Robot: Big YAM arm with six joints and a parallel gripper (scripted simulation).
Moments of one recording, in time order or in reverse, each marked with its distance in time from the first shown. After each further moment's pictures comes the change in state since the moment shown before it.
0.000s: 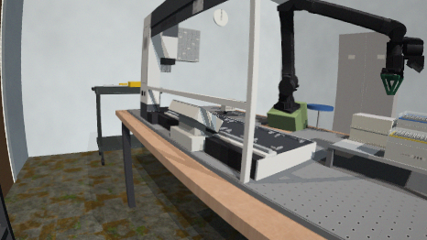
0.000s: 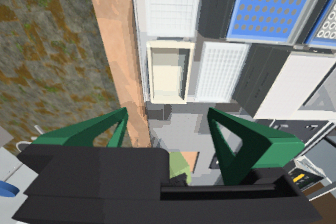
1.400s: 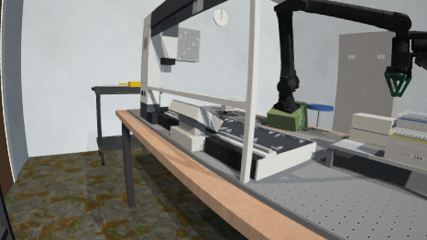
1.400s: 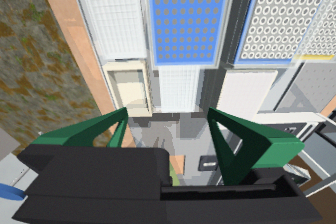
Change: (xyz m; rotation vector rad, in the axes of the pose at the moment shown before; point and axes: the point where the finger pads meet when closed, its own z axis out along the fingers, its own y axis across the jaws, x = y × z) arm -0.033 -0.088 0.003 0.001 0.006 0.054
